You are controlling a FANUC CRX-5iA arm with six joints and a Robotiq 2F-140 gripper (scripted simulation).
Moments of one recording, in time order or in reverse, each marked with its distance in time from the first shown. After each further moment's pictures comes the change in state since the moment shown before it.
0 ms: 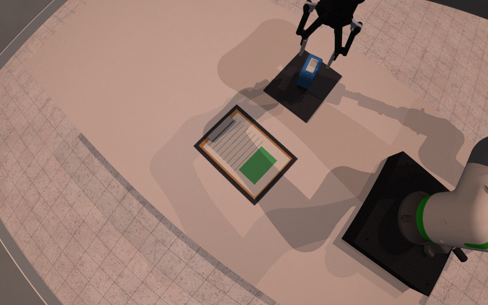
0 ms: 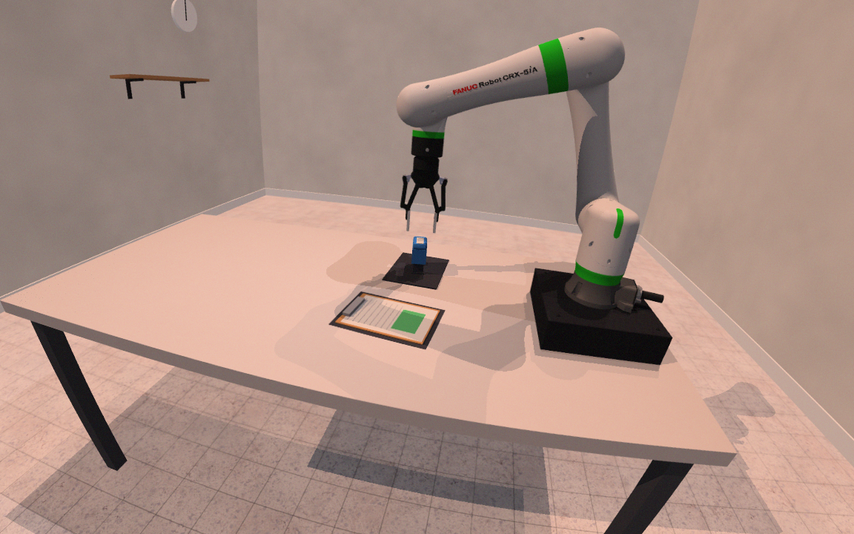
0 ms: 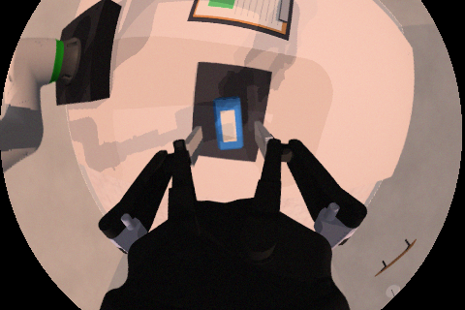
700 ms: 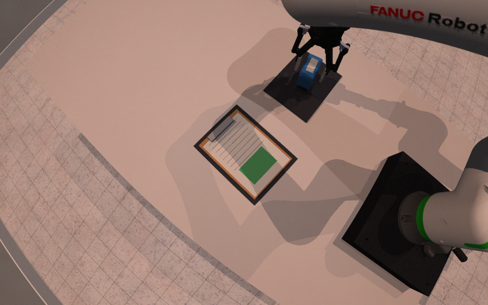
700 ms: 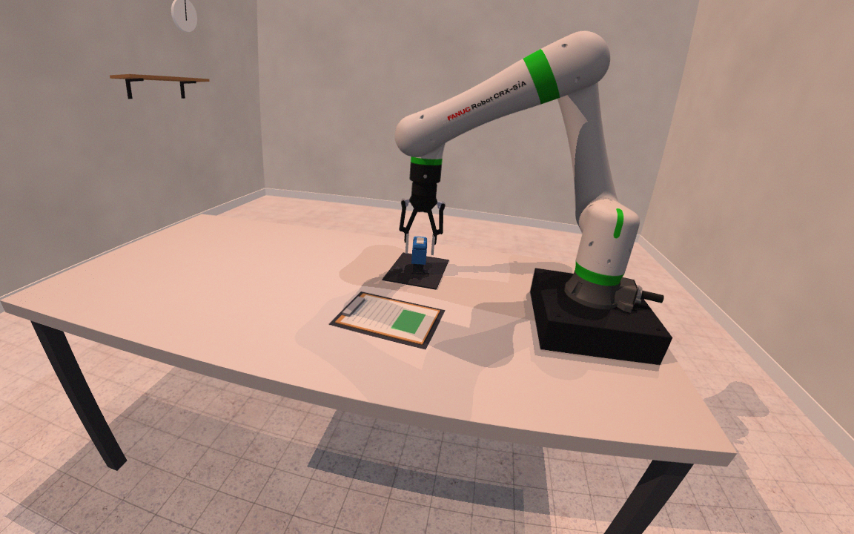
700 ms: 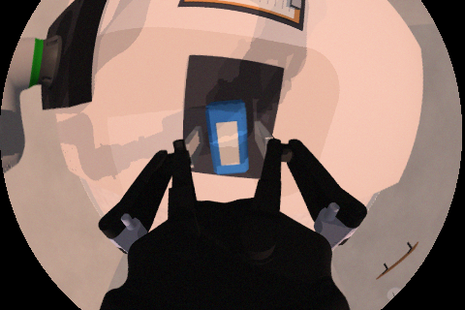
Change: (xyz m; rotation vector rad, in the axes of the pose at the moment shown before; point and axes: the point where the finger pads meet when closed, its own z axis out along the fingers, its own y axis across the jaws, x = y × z) arm 0.000 0.000 0.075 0.000 0.000 0.000
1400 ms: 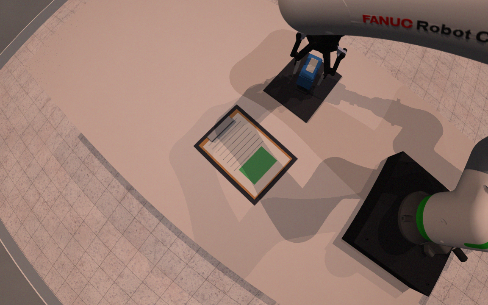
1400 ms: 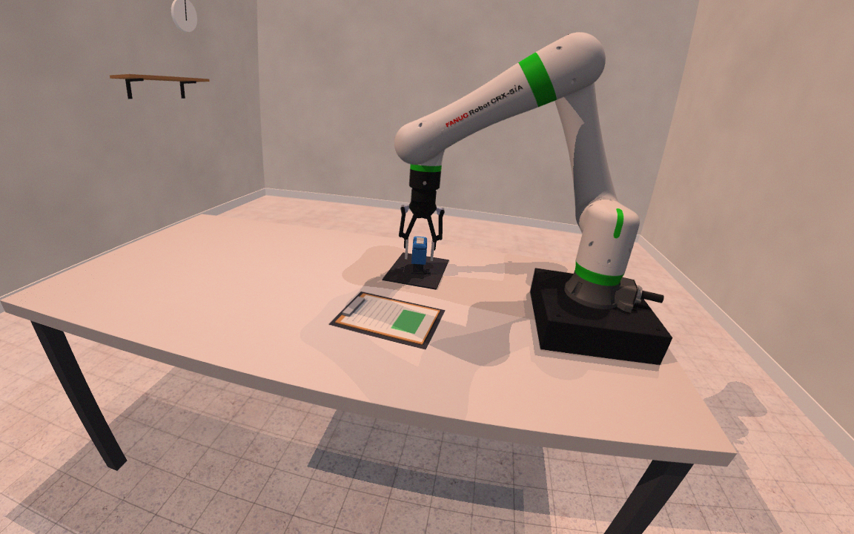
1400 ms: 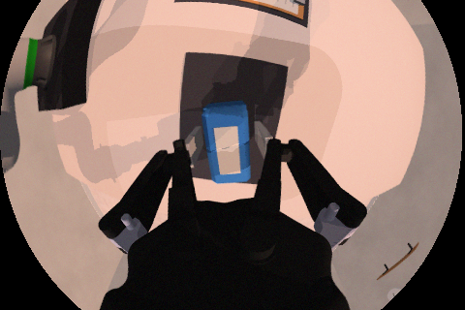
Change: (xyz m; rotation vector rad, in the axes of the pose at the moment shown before) arm 0.000 0.000 0.020 0.000 0.000 0.000
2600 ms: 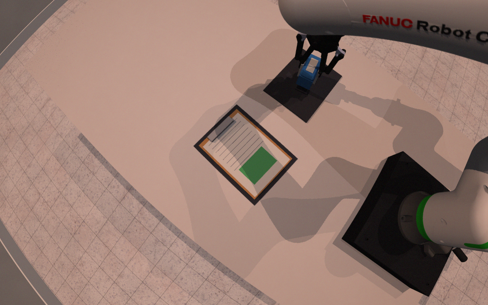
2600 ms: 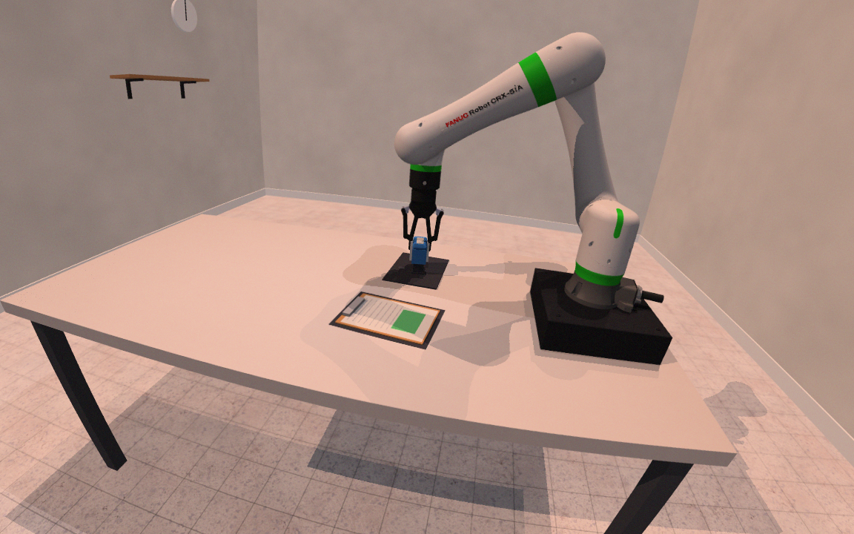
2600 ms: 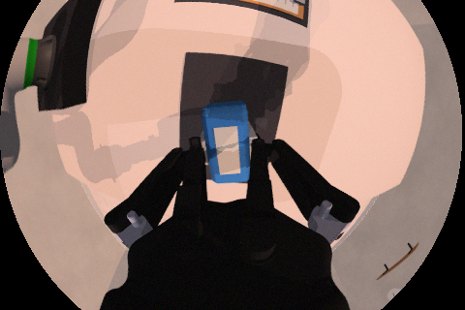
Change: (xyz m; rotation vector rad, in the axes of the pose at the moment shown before) arm 0.000 0.000 0.000 0.000 0.000 0.000
